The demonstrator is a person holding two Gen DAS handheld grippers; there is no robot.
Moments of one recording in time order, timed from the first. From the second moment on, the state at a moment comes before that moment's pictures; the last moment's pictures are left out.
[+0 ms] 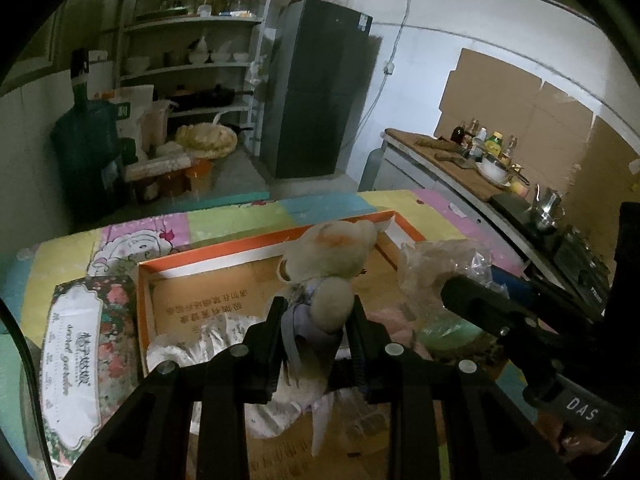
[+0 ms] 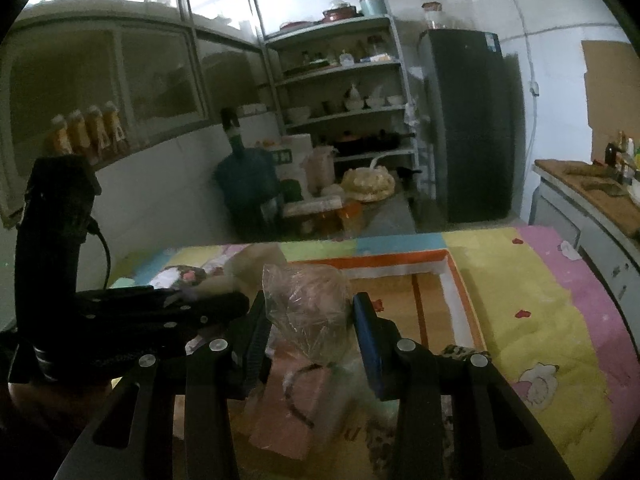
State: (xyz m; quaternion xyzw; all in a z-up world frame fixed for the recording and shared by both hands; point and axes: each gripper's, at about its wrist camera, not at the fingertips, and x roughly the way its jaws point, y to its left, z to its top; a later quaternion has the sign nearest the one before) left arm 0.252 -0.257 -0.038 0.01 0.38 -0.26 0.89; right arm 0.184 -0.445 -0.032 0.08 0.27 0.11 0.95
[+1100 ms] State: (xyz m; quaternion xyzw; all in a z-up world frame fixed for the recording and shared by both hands) left arm 0.280 -0.250 -0.064 -0.04 0.42 -0.25 0.87; right arm 0.220 -0.455 -0.064 0.10 0.31 0.10 0.94
